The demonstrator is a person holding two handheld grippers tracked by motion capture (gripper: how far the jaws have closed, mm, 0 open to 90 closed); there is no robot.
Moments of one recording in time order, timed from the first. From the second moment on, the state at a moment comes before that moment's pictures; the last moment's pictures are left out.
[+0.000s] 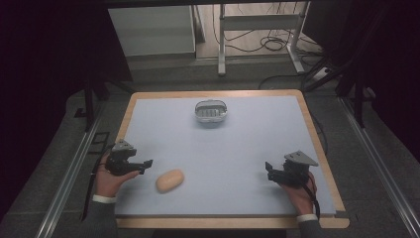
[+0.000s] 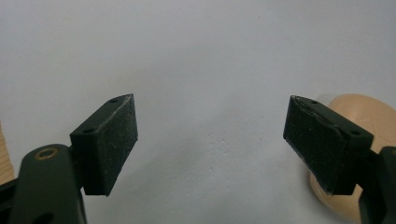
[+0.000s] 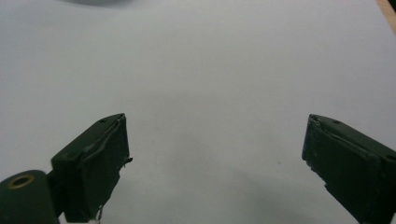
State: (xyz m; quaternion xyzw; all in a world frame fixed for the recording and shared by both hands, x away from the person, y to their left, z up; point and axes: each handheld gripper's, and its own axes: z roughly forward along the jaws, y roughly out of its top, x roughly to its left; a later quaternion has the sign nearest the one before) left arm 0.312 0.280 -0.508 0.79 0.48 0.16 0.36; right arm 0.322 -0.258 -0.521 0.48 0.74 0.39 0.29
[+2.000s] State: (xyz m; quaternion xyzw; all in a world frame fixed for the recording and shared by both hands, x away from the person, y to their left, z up) left arm 0.303 0.233 -0.473 0.86 0.38 0.11 0.32; right arm 0.321 -0.268 -0.527 0.48 0.74 0.38 0.28
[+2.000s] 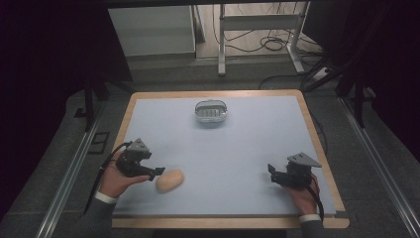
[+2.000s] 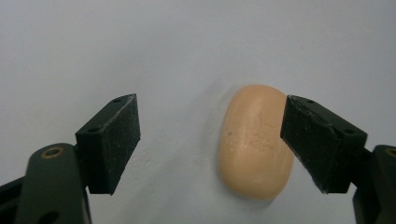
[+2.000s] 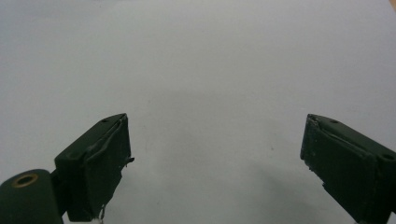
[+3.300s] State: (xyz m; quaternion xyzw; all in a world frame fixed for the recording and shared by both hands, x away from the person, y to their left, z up) left arm 0.309 0.188 -0.509 0.91 0.34 0.05 0.25; right arm 0.321 -0.268 -0.528 0.48 0.74 0.38 0.27
